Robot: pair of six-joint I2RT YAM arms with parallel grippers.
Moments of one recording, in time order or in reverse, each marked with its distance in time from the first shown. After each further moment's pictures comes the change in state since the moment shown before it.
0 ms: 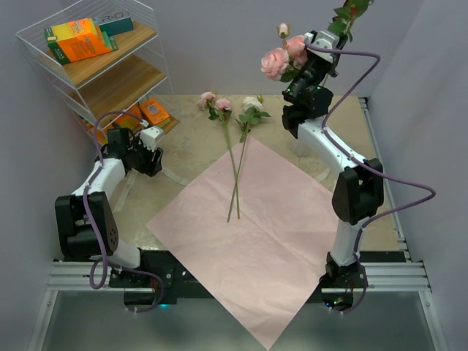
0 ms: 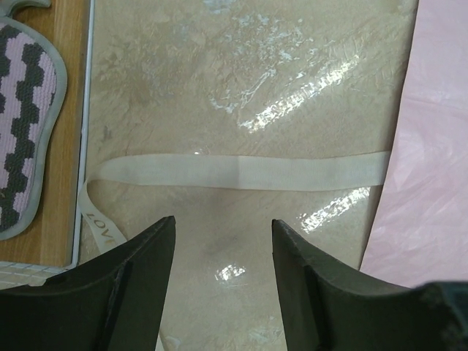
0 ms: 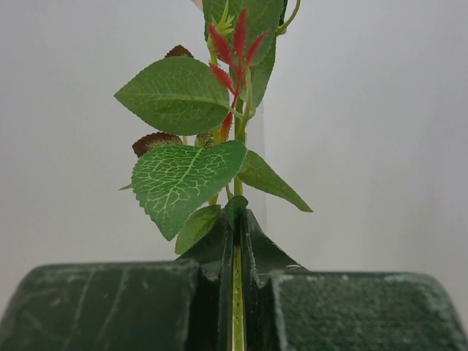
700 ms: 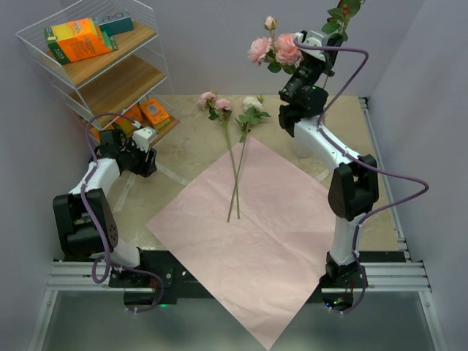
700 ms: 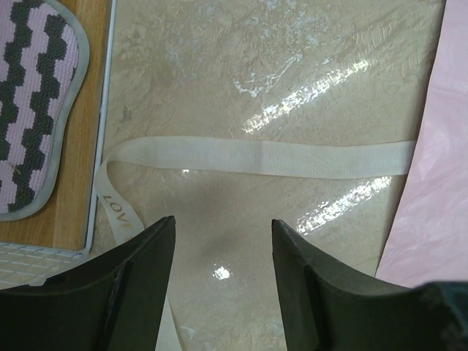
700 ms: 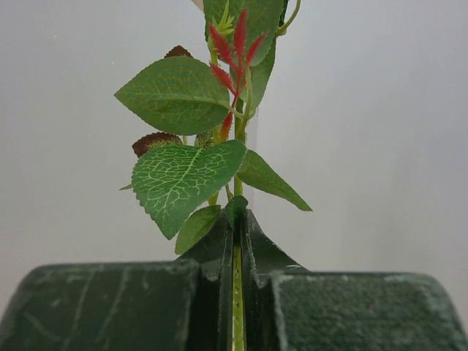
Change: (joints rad) left arm 0.079 0.020 0.000 -0.003 0.047 0.031; right arm 0.008 0.070 0.033 0.027 -0.002 -0.129
